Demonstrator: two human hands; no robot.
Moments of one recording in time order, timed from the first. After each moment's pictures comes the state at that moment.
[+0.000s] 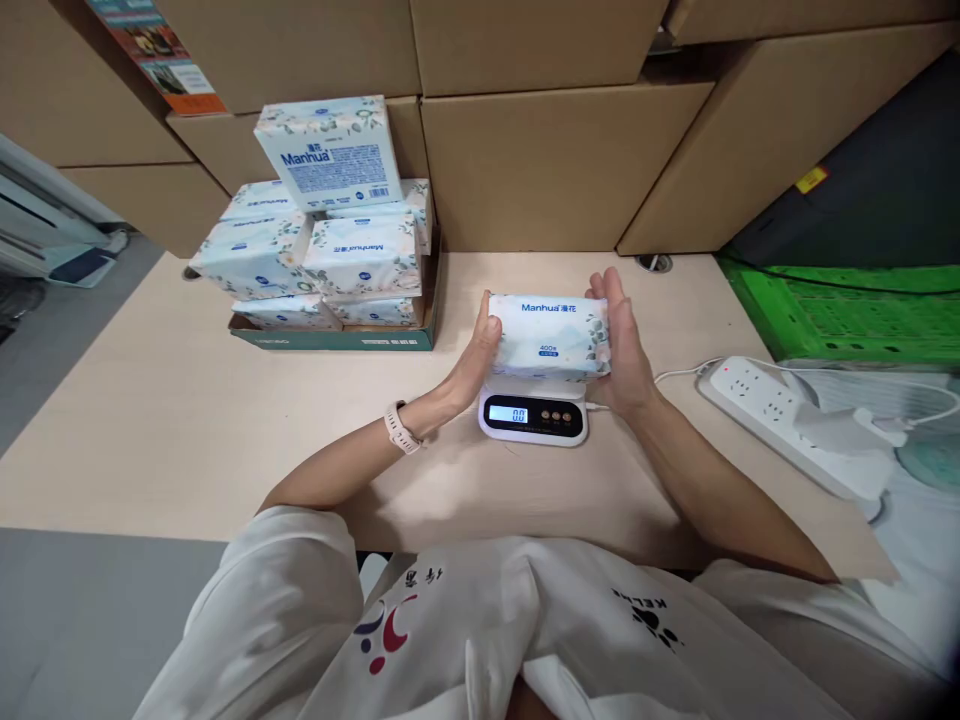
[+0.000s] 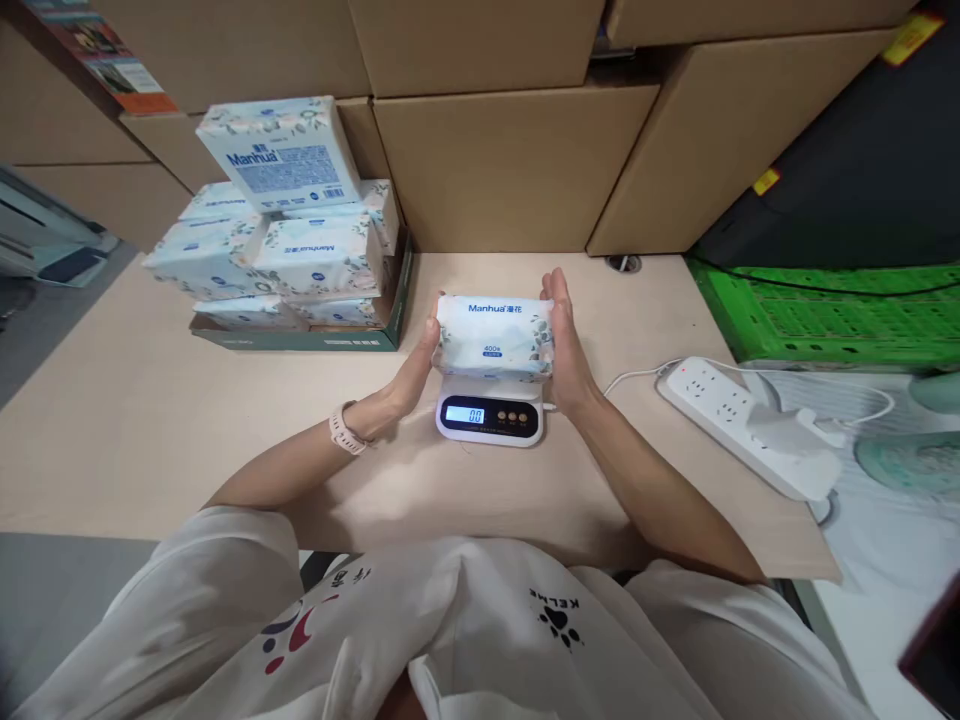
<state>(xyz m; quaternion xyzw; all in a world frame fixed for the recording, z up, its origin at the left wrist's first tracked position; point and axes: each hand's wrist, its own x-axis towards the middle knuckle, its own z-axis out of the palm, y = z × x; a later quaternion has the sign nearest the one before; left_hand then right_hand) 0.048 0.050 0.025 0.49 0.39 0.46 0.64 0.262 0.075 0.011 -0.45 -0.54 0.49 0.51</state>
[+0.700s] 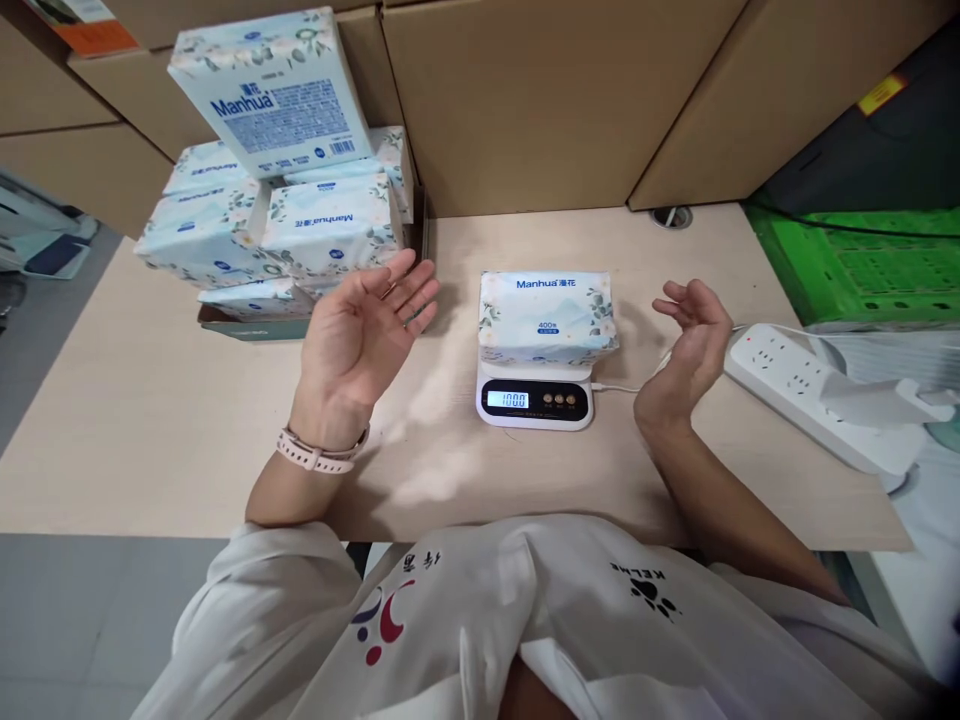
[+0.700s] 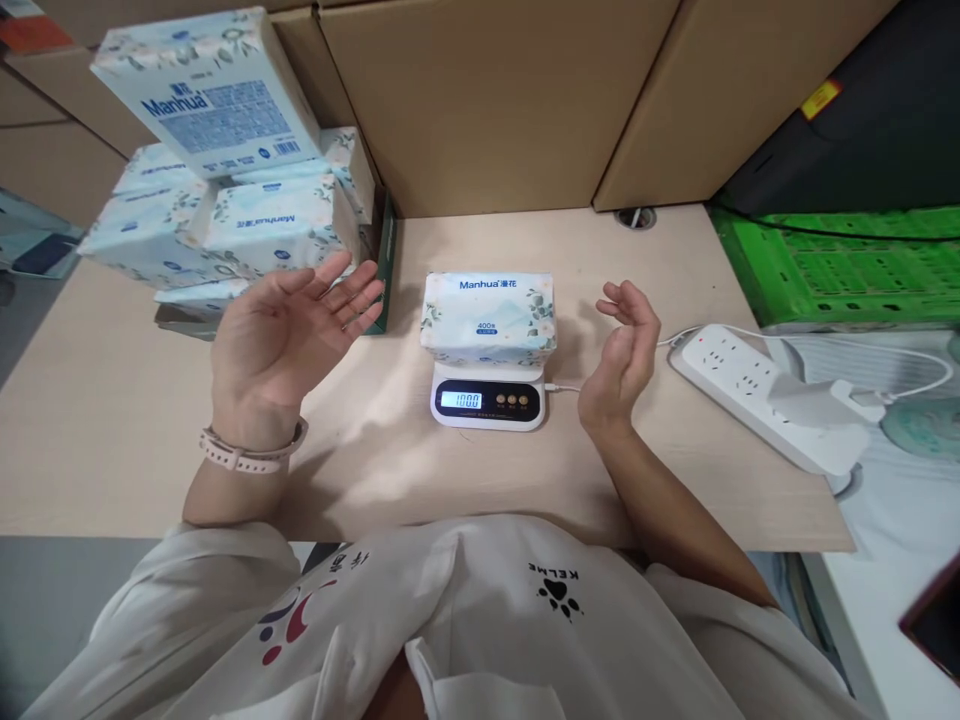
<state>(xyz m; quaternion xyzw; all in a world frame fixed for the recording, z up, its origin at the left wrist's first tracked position) -0.011 0.041 0.116 0.26 0.47 0.54 0.64 0.295 0.036 -0.027 -0.48 -0.54 0.13 0.68</state>
